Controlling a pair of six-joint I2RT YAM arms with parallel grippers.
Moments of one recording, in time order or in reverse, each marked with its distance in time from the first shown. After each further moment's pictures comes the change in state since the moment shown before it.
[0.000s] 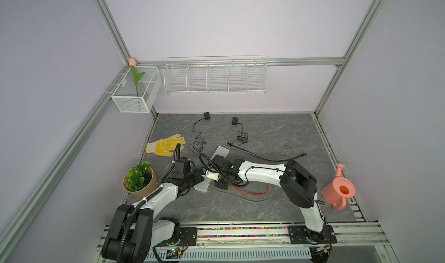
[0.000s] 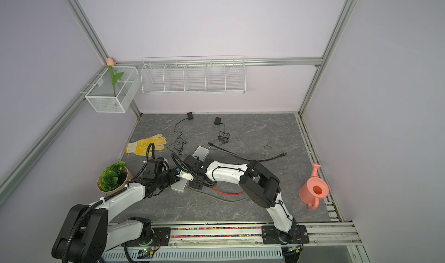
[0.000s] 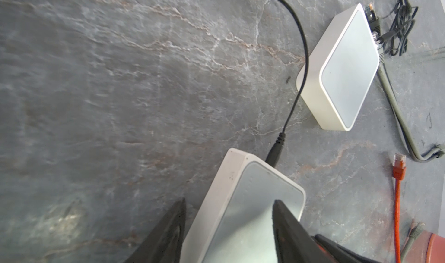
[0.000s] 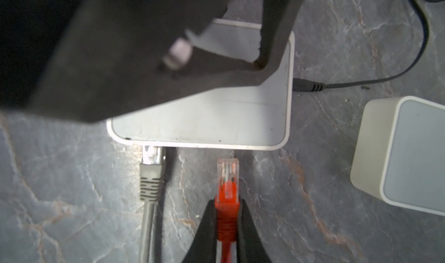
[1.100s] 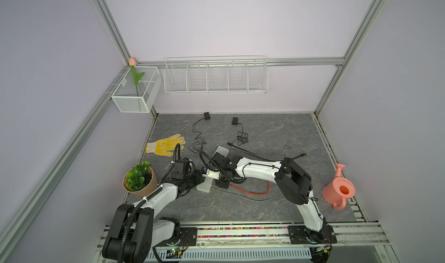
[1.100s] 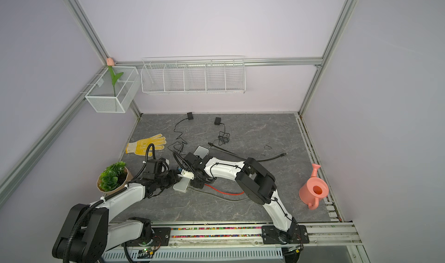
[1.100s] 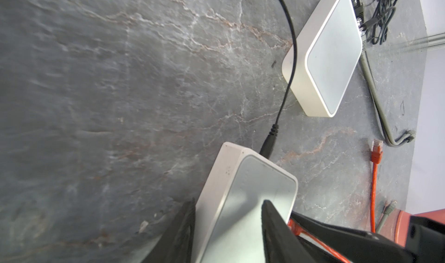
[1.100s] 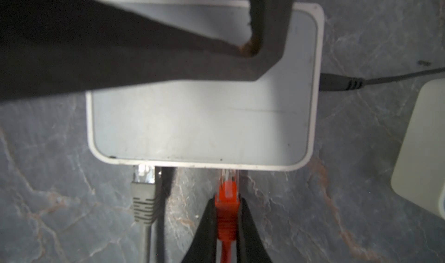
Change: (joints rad) left arm 0.014 0.005 -0.008 0.014 0.095 -0.010; right arm -0.035 0.069 0.083 -0.113 -0.077 0.000
